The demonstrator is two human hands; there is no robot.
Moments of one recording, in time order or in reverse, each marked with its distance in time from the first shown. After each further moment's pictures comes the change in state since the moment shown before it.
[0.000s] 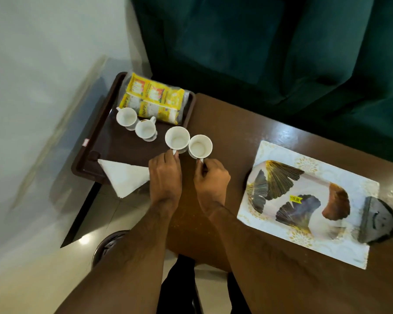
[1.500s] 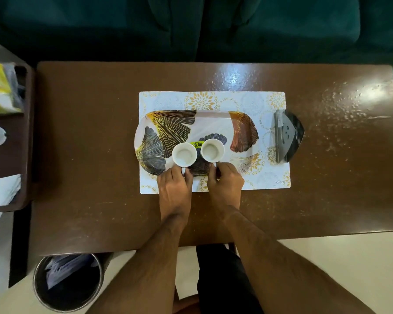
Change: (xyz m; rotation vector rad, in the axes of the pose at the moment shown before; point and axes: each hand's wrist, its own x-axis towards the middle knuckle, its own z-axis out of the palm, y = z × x) left_hand -0.217 0.217 0.160 -0.124 -0.312 0.234; right_hand -0.060 0.294 -0.195 -0.143 0.217 0.332
